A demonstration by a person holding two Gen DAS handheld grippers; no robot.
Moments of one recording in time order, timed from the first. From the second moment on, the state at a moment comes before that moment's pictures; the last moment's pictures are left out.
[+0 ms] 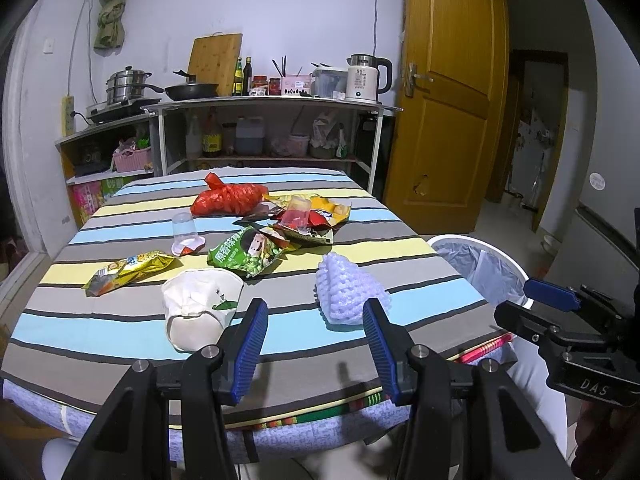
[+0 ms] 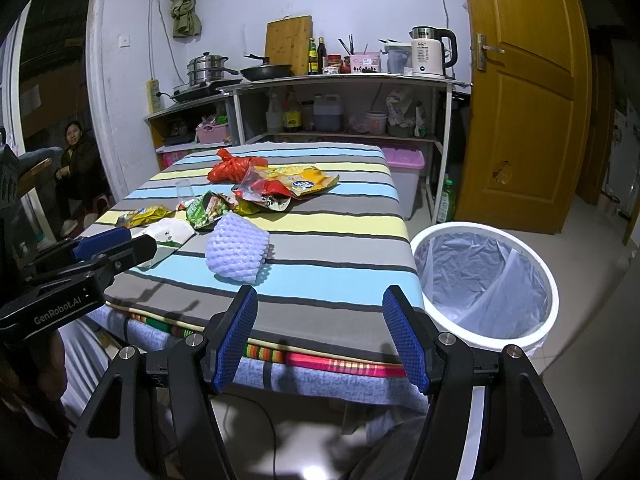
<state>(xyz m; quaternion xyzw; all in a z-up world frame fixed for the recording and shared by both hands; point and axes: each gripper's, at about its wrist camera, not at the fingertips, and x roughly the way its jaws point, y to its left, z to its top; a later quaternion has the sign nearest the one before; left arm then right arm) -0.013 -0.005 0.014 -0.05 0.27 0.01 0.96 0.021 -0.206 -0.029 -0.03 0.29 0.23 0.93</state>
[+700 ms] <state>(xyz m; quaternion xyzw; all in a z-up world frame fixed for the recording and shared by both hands) -0.013 -0.005 0.016 -0.05 0.27 0.01 0.96 0.021 -0.205 -0.029 -0.03 0.28 0.22 0.93</state>
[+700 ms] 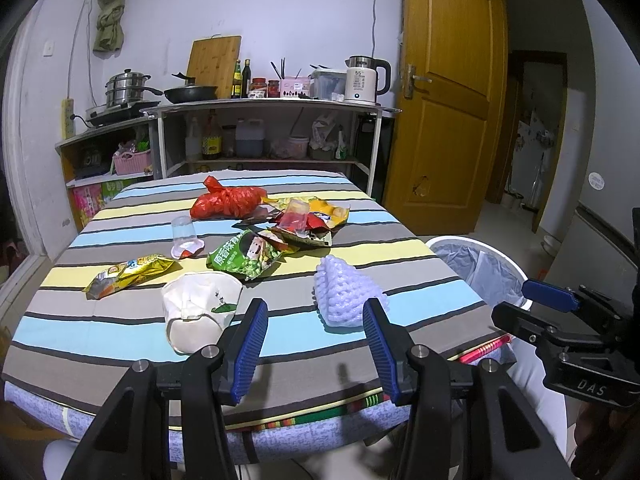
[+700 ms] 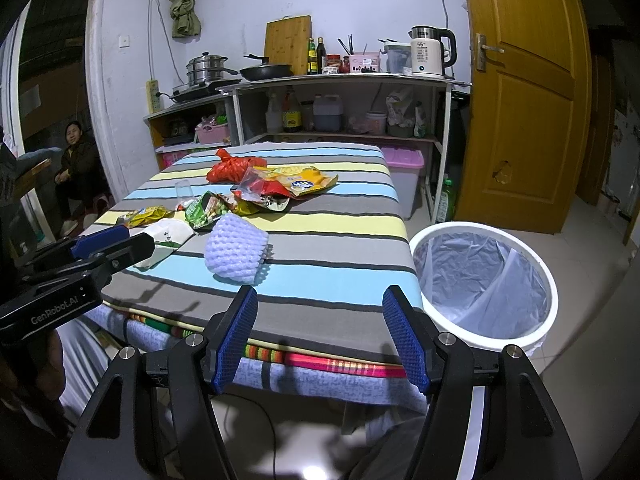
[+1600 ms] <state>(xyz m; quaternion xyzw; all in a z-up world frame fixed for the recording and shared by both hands) -0.013 -0.005 0.020 -0.05 0.27 0.01 0.96 0.021 -0.205 -0.028 -0.03 0.29 0.22 0.93</state>
